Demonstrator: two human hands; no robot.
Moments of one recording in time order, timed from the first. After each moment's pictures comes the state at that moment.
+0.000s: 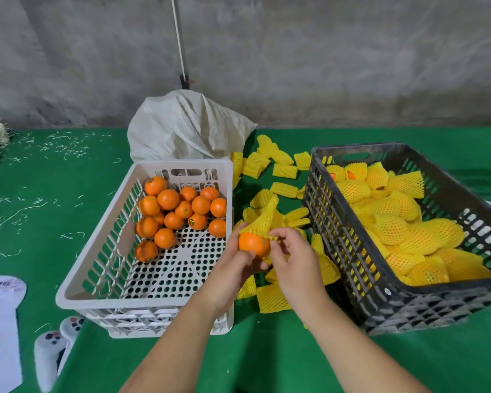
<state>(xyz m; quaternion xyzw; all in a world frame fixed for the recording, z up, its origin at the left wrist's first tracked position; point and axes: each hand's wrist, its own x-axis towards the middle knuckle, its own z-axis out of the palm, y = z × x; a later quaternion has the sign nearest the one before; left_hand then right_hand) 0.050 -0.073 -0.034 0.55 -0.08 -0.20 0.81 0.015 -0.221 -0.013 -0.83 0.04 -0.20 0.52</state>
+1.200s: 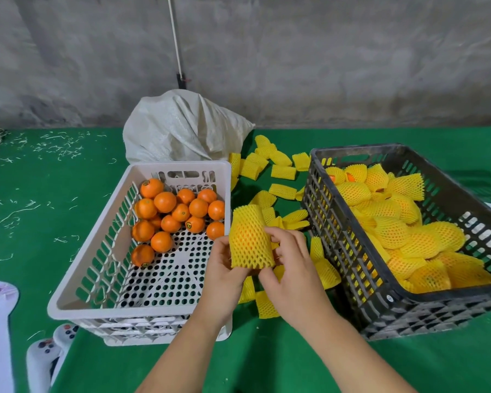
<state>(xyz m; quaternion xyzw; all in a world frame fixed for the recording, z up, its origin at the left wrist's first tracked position) 0.044 -0.080 -0.036 0.61 -0.05 -0.03 0.79 -0.002 -0.220 0.010 -0.88 -0.04 -0.14 0.44</state>
